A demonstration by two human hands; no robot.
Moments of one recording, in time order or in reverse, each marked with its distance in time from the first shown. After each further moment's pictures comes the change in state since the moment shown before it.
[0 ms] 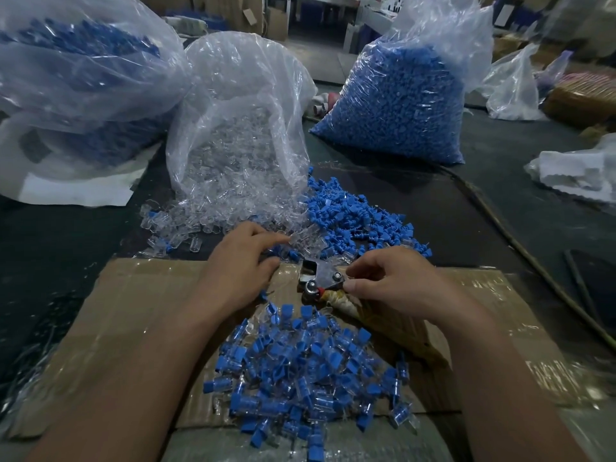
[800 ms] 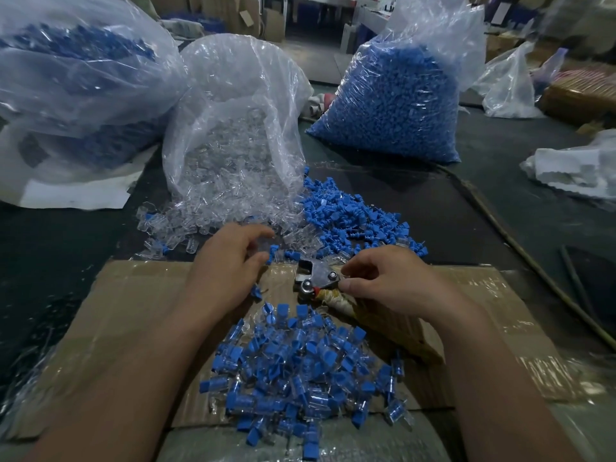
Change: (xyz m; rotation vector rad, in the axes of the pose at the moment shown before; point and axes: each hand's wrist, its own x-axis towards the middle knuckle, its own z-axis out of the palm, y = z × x) left_hand -0.007 0.003 -0.005 -0.066 0.152 -0.053; right_hand 0.000 0.001 0.001 0.015 -0.004 0.006
